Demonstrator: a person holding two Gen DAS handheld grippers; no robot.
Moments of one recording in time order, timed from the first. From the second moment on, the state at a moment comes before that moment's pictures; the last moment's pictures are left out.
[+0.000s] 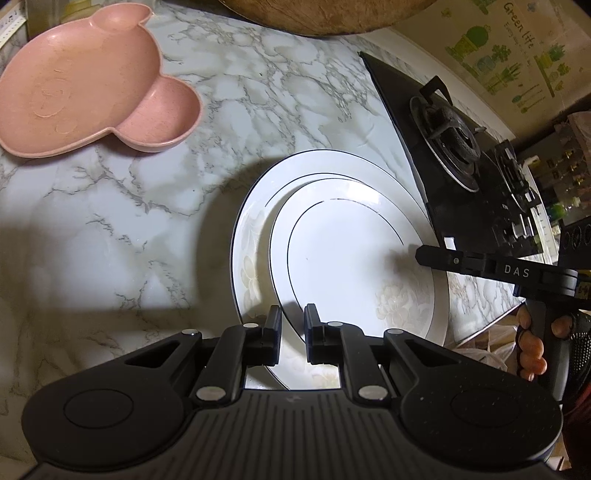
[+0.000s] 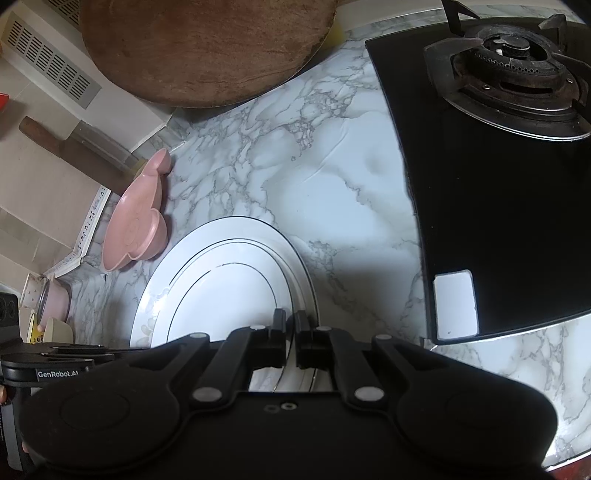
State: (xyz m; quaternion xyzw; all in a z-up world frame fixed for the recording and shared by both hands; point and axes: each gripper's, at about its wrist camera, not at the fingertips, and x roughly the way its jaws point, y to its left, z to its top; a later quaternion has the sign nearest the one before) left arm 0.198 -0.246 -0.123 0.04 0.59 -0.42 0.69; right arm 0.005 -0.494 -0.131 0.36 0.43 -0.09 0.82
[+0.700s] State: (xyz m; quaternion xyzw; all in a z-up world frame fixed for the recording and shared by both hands) left arm 0.185 -0.239 -0.108 0.08 0.56 -0.43 0.71; right arm 0.012 -0.488 -0.125 0.31 0.44 -0.08 0.84
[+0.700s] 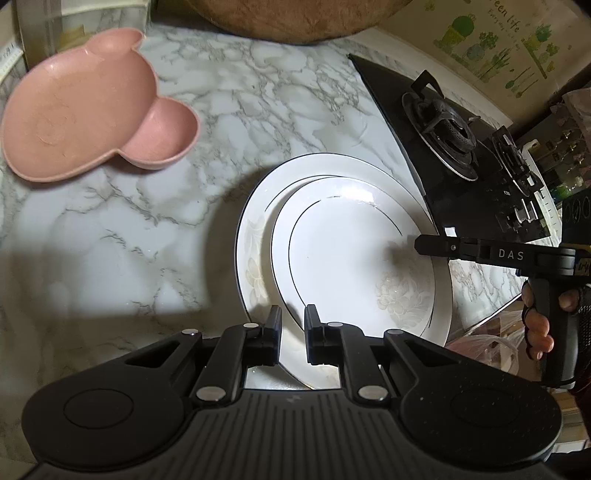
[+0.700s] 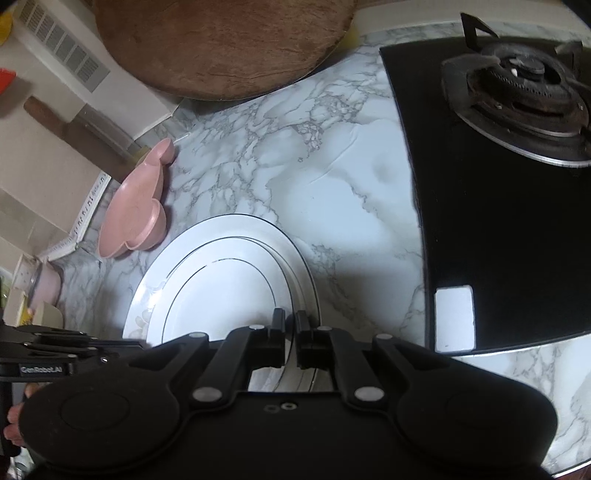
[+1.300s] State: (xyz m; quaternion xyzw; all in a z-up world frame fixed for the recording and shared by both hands) left arm 0.146 -0.207 -0.065 0.09 0.46 -0.38 0.79; right arm 0.015 -0.427 -0.070 0.17 0.41 -0.05 0.90
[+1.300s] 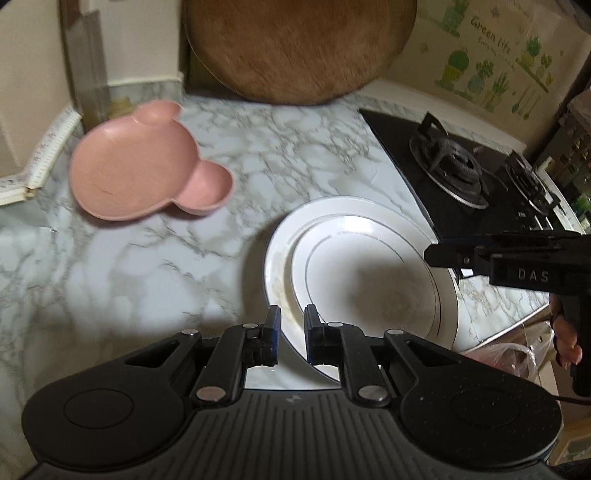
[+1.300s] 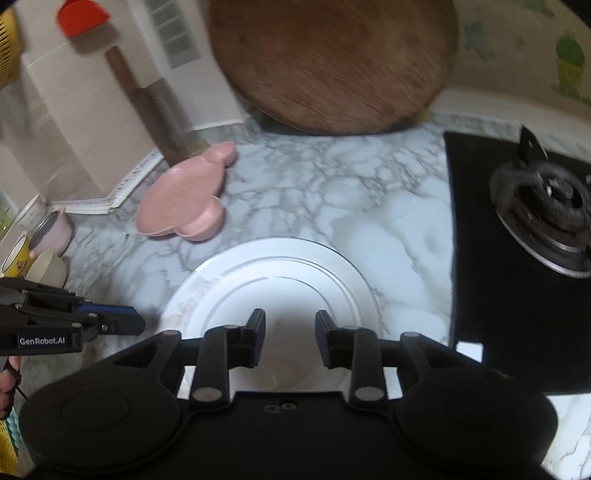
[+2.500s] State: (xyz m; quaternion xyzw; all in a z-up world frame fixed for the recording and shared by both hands) left arm 0.200 -0.084 -0.037 0.05 0.29 -0.20 0.93; right arm 0.118 -0.269 -0.052 0.15 0.35 -0.06 0.92
